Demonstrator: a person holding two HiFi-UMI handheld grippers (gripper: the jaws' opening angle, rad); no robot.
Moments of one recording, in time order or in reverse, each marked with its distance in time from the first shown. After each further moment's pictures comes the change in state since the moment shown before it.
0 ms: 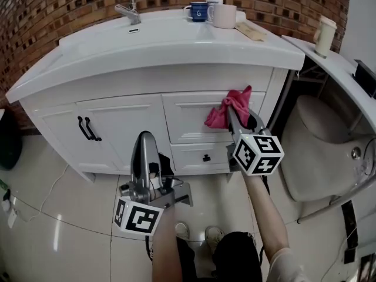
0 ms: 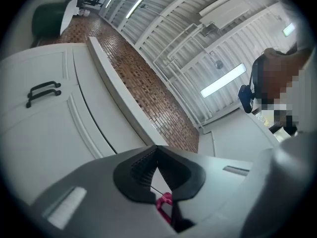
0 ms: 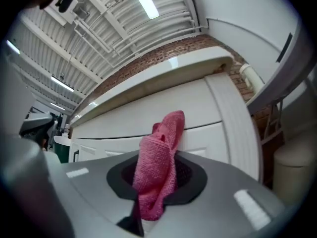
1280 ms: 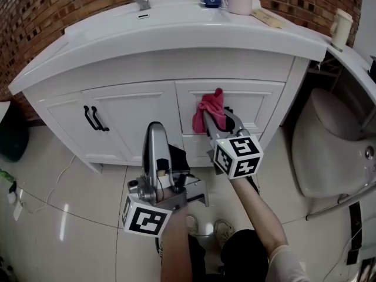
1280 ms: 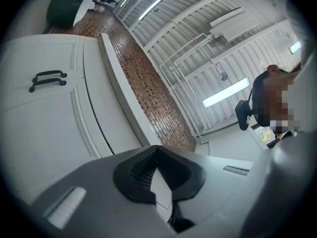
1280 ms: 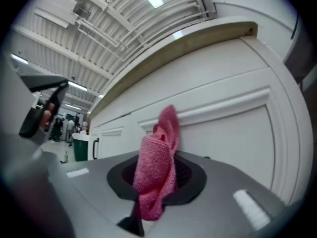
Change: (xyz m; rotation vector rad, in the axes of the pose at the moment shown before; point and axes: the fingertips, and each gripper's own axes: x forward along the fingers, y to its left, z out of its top) left arm -0.001 -0.011 0.018 -0.151 -0.054 -0.034; right arm 0.024 0.103 -0.059 -0.014 0.099 0.182
